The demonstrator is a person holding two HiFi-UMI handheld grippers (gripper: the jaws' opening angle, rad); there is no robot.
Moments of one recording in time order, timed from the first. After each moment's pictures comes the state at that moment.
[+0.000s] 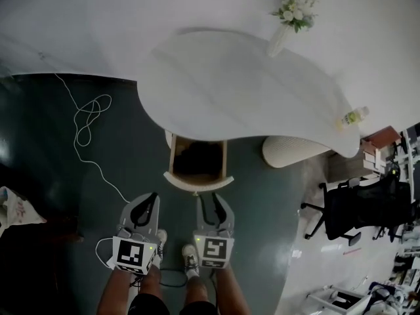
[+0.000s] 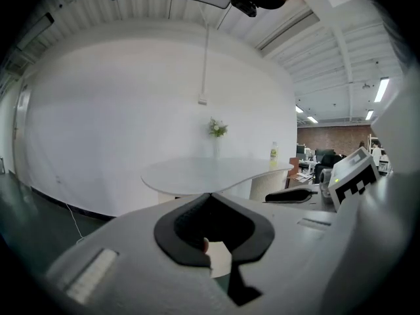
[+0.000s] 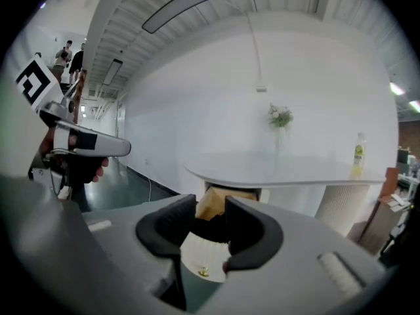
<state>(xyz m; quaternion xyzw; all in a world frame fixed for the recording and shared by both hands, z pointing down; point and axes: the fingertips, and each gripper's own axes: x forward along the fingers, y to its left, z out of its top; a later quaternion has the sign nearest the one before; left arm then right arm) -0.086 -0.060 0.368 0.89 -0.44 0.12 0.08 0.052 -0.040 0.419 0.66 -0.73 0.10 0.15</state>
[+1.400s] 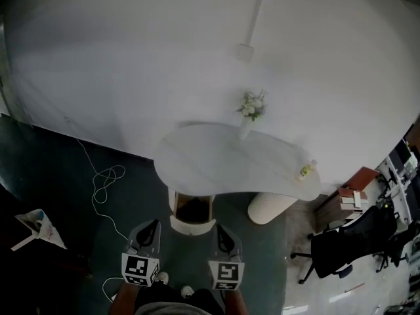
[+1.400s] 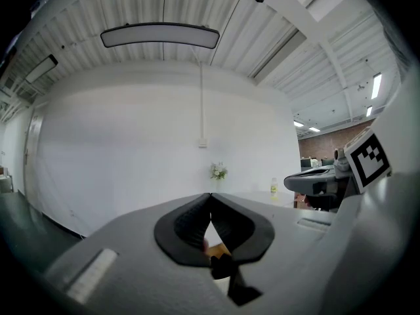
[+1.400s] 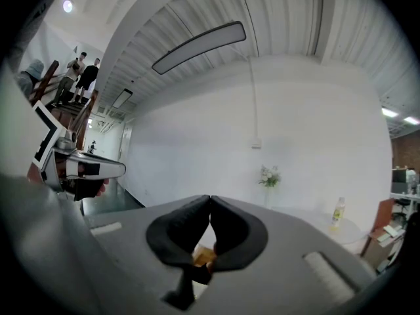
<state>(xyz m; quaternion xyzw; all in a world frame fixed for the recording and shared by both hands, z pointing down) -0.110 0.031 0.117 0.88 -0.48 0.04 0.00 0.075 0.062 0.124 0.67 -0.74 0.00 0.08</state>
